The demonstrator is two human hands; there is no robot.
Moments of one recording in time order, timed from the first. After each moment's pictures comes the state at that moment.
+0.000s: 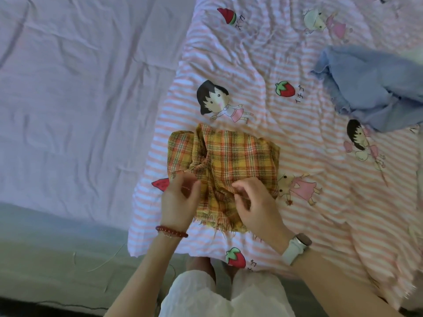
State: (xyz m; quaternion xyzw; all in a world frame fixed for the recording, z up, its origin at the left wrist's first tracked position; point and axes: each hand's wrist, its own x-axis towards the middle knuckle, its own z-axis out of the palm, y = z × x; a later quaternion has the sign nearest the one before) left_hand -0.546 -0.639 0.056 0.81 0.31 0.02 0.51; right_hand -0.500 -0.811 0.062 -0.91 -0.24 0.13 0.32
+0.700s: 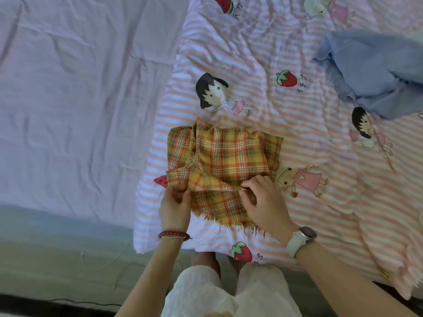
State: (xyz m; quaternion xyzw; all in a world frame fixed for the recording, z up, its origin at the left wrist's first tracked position) left_hand -0.569 -0.638 0.033 0.71 0.46 -0.06 0.53; right_hand -0.505 -0.819 0.046 -0.95 -0.20 0.14 0.22
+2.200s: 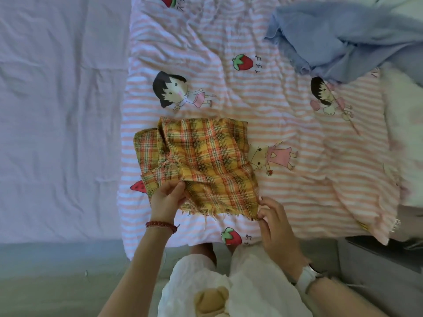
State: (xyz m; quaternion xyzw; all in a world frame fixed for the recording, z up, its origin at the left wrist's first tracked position) left_hand -0.546 -0.655 0.042 0.57 0.43 -0.15 0.68; right_hand -0.596 -0.892 0.054 -0.92 -0.06 0.11 0.36
